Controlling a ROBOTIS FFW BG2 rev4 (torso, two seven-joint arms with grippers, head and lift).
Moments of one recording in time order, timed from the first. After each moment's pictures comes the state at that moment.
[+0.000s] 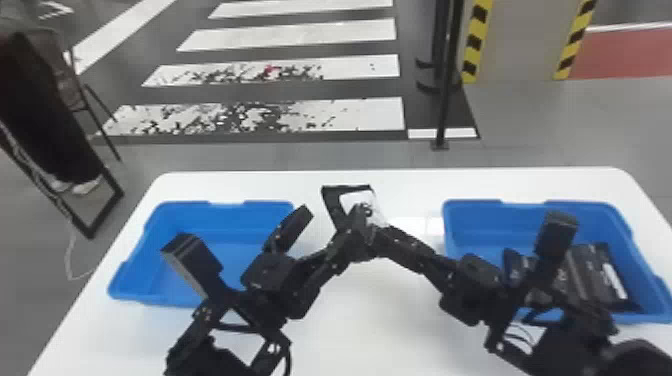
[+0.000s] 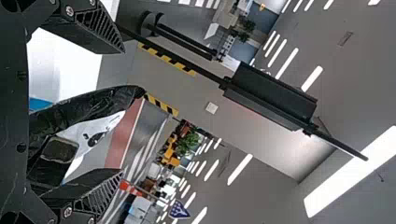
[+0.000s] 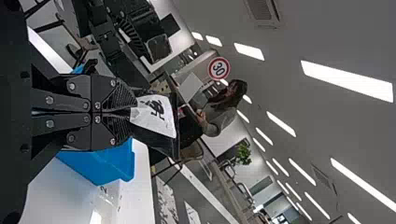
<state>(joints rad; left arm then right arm) 0.45 0.11 -0.08 -2.15 0.53 0.18 -0.26 0.09 -0.33 0.37 -1.82 -0.84 0.28 0.56</state>
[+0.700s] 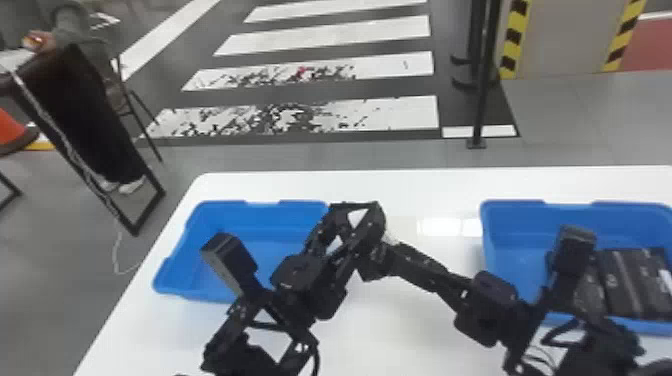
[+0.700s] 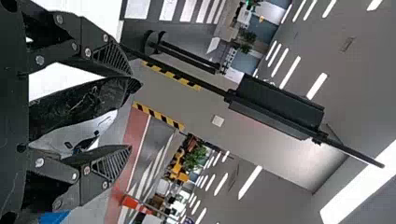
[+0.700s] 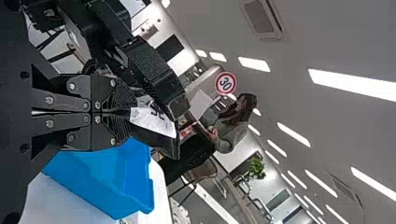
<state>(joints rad) 0.46 0.10 -0.06 -2.15 0.48 0.19 -0.24 0.07 -0.35 0.46 -1.80 -0.90 0.27 0.54</state>
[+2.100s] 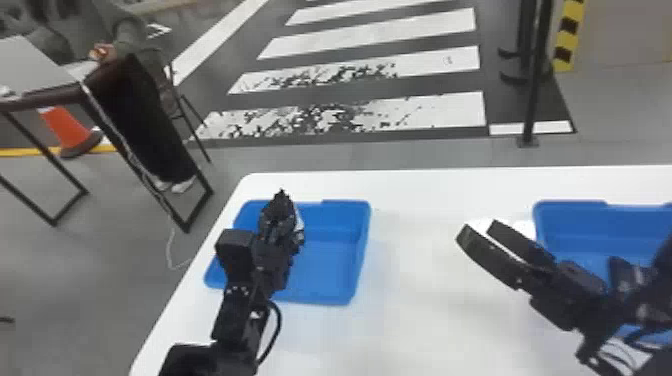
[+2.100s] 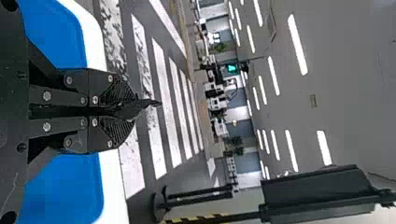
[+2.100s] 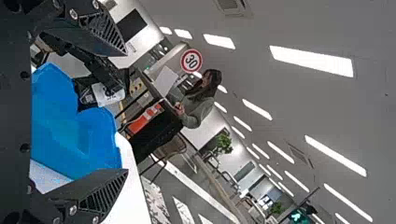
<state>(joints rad) 0.32 0.08 0.21 -1.85 -0.08 -0.01 -0.04 0.06 -0.33 0.43 -1.70 -0.96 0.14 0.51</state>
